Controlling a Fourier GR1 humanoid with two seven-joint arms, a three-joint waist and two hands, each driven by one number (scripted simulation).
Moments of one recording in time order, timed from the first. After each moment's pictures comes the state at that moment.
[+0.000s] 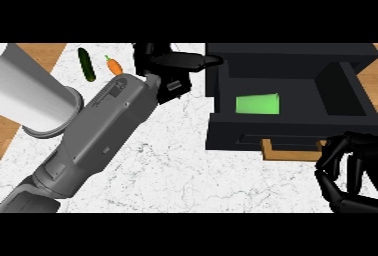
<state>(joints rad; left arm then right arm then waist) -1.05 0.18 -0.42 -0.83 0.80 0.41 -0.39 -0.03 -0.25 -0.09 -2.11 -0.20 0.37 0.16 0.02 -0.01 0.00</state>
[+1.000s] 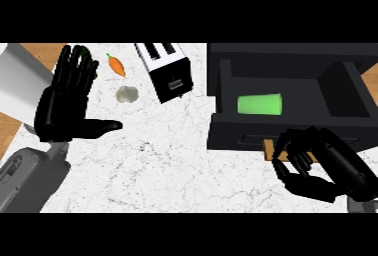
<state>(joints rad) -0.38 0.52 -0.32 -1.44 0.85 0.27 -0.33 -0.07 -0.35 0.12 -1.89 0.42 0.33 -0.05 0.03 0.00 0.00</state>
